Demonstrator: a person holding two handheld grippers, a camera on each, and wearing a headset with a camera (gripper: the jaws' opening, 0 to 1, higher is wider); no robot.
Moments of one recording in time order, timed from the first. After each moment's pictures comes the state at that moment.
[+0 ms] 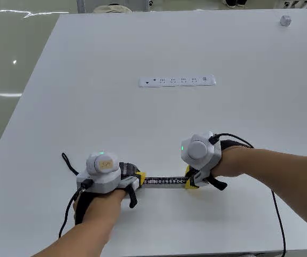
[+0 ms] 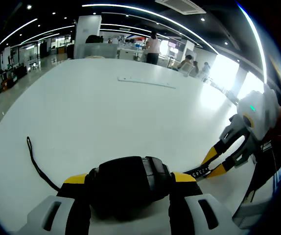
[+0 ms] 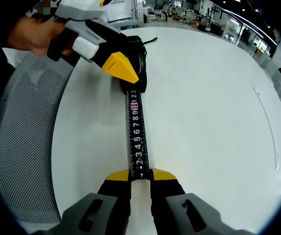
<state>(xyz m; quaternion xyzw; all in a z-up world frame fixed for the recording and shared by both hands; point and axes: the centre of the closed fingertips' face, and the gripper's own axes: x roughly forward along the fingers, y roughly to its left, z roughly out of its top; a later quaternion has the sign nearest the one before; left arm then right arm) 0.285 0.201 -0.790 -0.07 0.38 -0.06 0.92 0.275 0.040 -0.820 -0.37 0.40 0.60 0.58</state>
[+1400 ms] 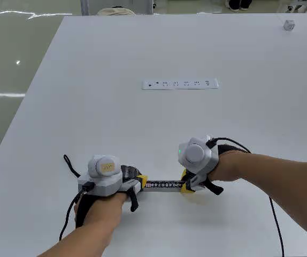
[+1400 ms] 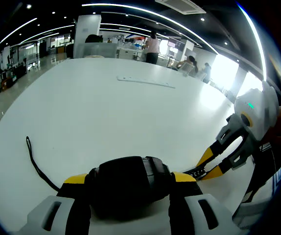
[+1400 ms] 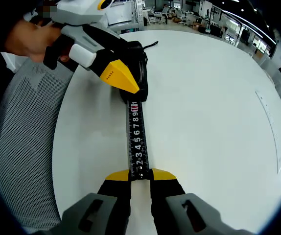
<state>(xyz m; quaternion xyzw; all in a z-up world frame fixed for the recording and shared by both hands) 0.285 0.201 -0.791 -0.07 0.38 -0.07 0.92 0.273 0.056 -0.820 -0.36 0.40 0.61 0.58</state>
